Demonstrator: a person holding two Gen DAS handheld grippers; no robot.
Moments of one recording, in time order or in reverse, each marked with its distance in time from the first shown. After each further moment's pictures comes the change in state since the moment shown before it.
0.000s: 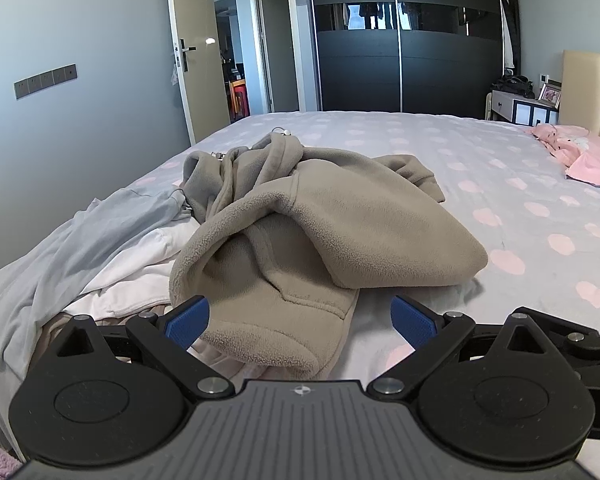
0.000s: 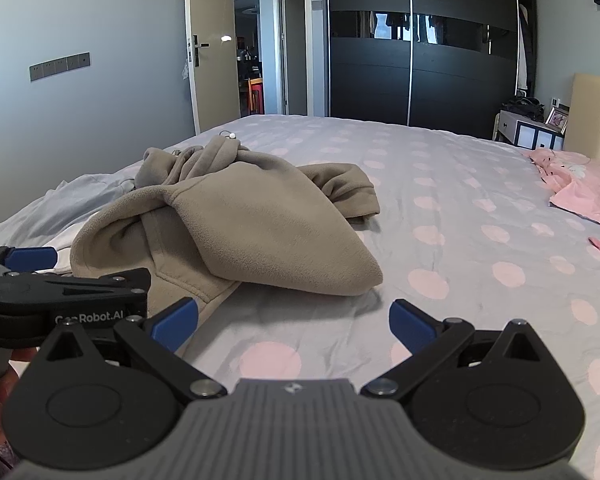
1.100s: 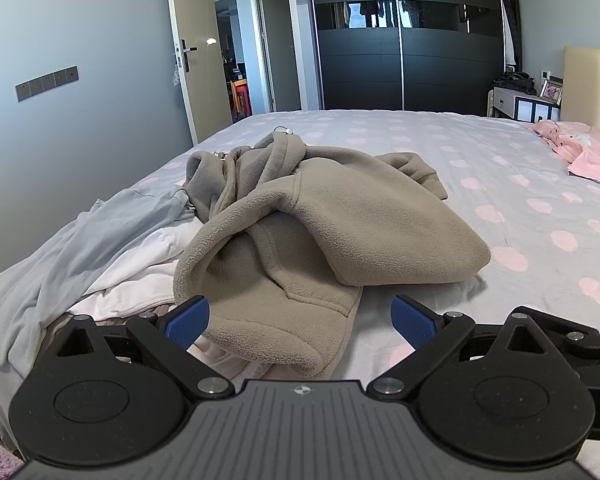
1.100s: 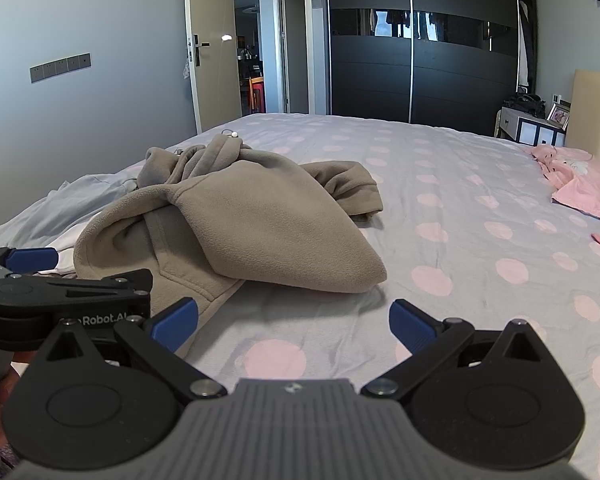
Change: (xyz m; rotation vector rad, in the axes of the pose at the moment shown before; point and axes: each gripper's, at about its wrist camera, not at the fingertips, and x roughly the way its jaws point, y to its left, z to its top) left arm -0.001 0.001 -0.001 0.008 0.004 0.005; right arm 0.002 0.002 -0.001 0.010 0.006 0.007
